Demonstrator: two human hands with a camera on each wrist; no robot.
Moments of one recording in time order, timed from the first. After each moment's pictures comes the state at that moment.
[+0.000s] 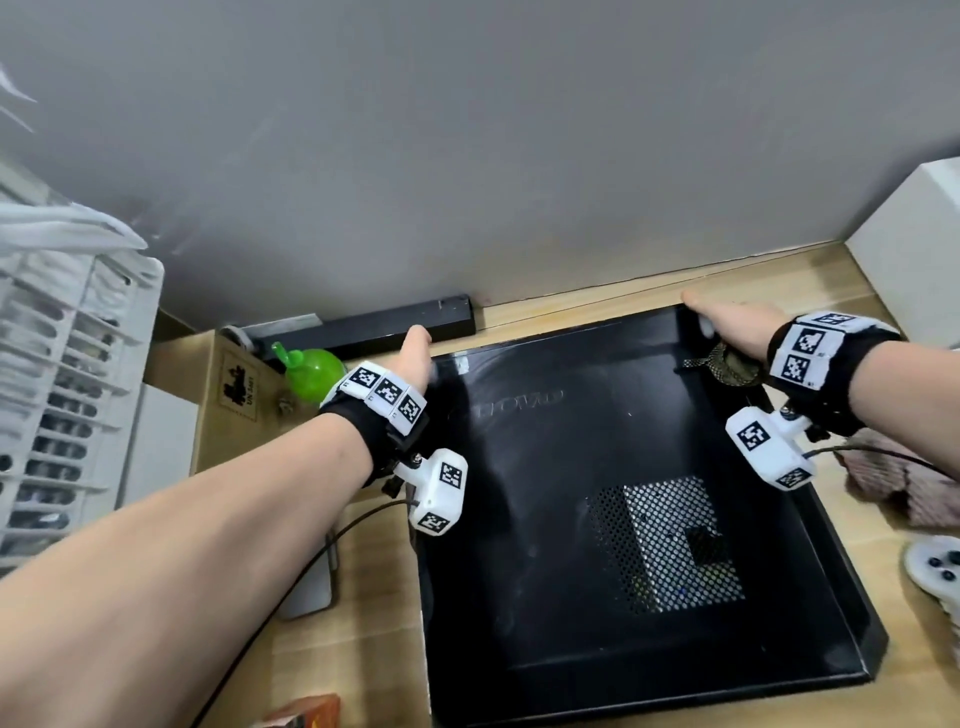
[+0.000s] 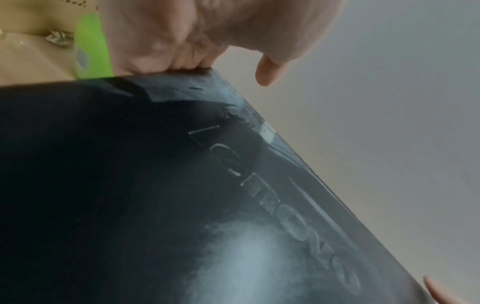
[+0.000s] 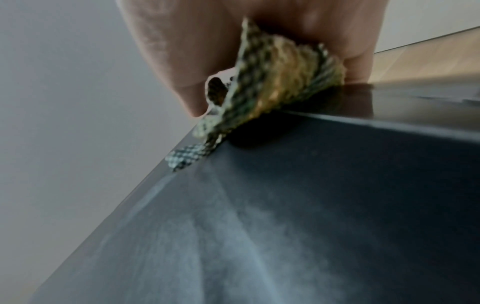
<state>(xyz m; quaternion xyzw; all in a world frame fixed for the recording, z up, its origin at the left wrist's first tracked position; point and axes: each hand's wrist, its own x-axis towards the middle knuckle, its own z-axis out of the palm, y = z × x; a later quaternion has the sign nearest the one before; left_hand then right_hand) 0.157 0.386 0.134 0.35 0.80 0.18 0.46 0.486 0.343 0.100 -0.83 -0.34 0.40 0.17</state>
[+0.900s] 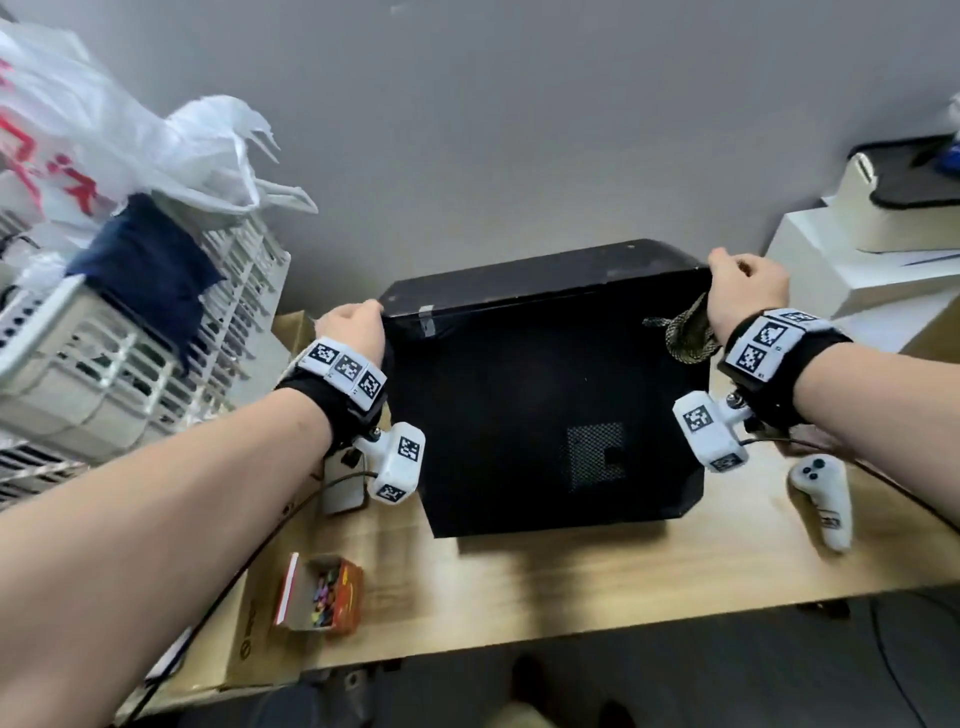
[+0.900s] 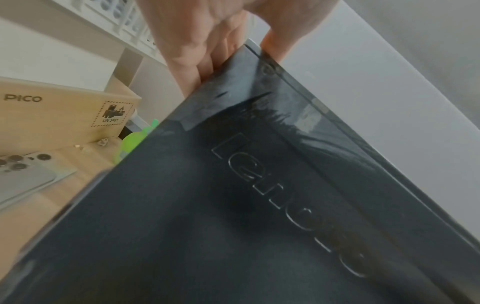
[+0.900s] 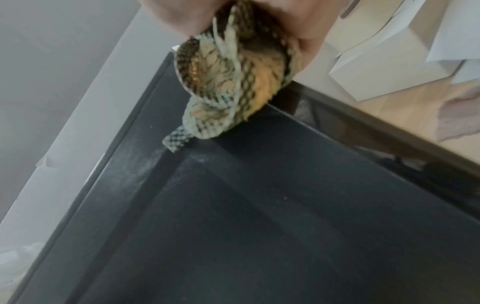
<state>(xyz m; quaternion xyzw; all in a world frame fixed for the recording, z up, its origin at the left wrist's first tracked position) 0.104 0.207 0.264 0.43 0.75 0.42 0.27 0.463 0.163 0.217 -0.82 -0.27 0.17 0.48</state>
